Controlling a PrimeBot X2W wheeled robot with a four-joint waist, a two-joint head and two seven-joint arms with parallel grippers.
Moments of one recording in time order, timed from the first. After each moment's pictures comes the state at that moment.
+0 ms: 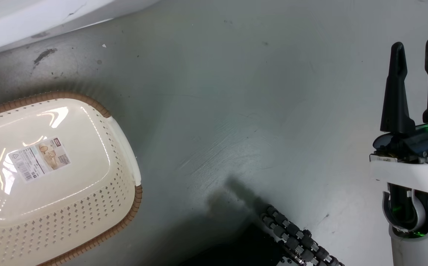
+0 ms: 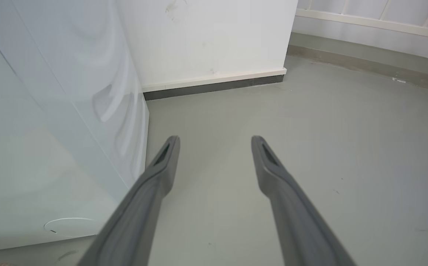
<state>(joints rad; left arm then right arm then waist) -1.71 0.91 -0.52 0.72 -0.12 -0.13 0.91 -0.32 -0.05 0.02 -0.19 0.37 0.13 -0.26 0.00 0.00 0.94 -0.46</state>
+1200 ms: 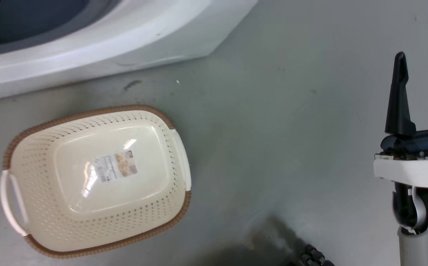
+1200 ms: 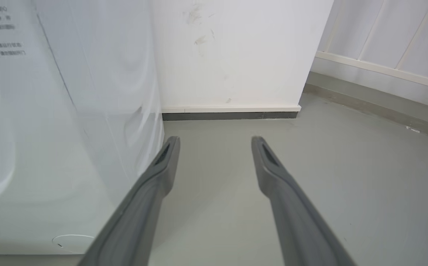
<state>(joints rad) -1.45 0.68 -0.48 0.88 -0.38 -0.05 0.17 -0.32 -0.05 -0.06 -0.12 0.15 0.13 -0.26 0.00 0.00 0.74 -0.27</state>
